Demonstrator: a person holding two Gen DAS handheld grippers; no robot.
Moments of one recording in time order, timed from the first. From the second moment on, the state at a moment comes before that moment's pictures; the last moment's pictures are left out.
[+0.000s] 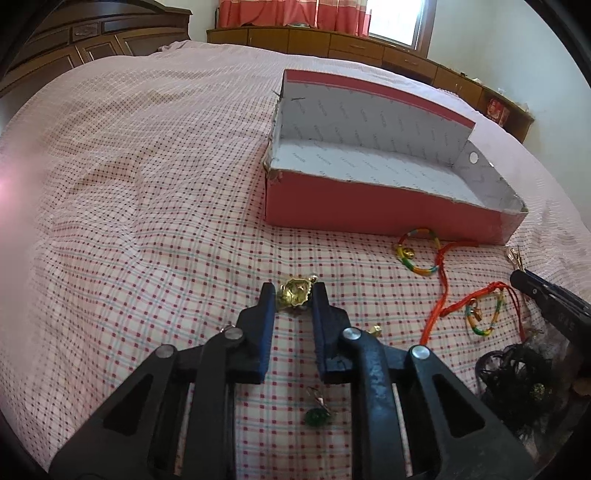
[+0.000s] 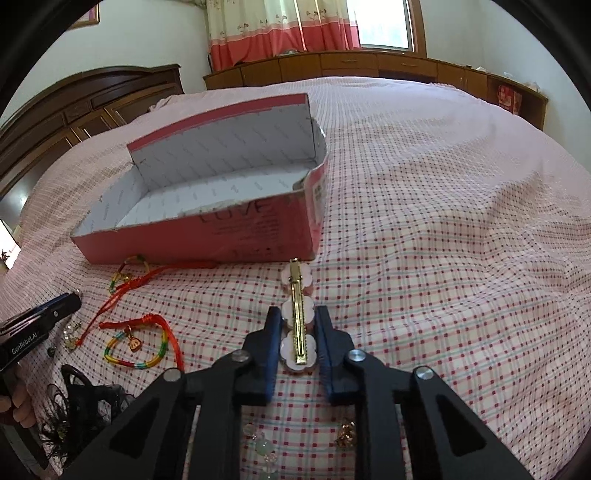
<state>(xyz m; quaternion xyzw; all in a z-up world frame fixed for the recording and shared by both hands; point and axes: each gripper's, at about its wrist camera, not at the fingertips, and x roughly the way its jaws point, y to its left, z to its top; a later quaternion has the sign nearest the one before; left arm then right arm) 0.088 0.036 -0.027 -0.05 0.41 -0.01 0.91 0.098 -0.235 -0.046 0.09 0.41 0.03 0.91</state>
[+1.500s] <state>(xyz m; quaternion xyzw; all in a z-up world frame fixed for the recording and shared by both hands) 0.178 0.002 0.055 -0.03 0.34 -0.03 0.94 0.192 -0.222 0.031 0.06 0.37 0.05 0.93</state>
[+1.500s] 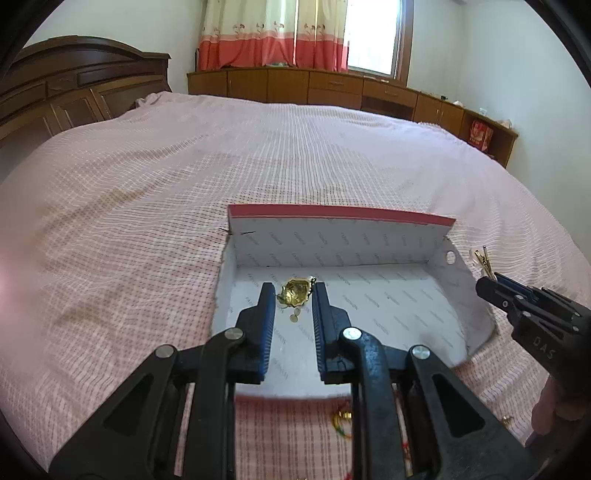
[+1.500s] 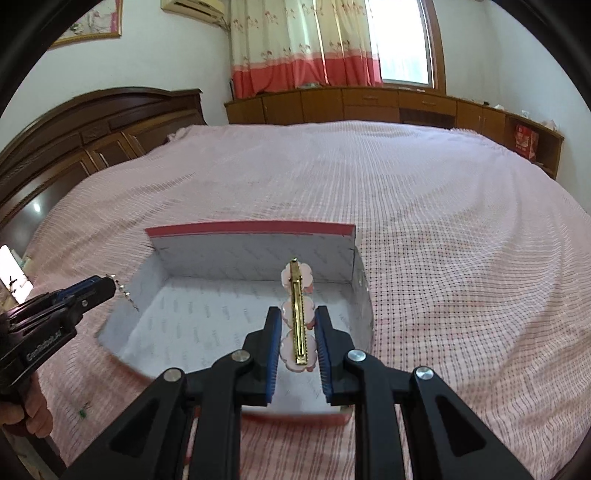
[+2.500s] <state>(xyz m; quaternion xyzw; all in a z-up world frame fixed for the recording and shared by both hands) 0.261 -0.012 0.010 -0.01 0.43 -0.02 0.90 0.264 -0.221 -0.010 0.07 0.44 0.04 0.89</state>
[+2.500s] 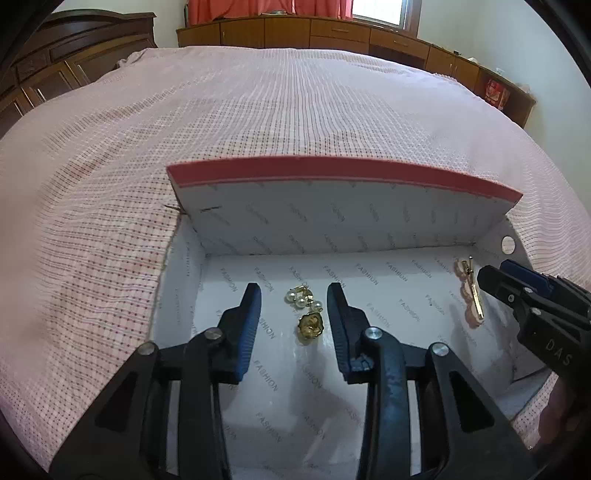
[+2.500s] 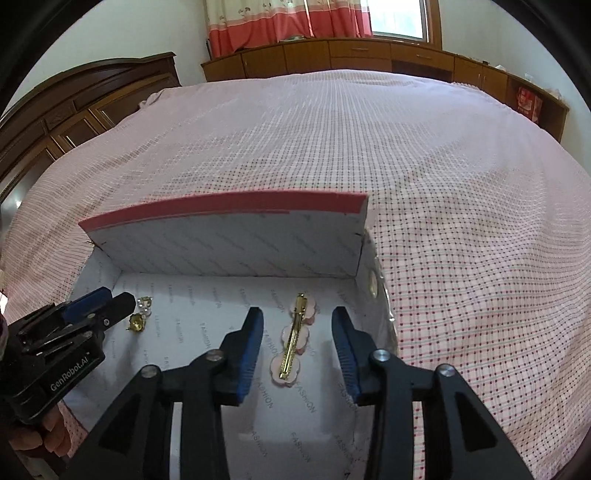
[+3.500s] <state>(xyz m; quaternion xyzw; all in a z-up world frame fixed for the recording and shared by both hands) 0.132 0.018 0.090 -0.04 0.38 -0.02 0.93 0.128 -0.230 0.080 0.09 0.35 0.06 0.93</state>
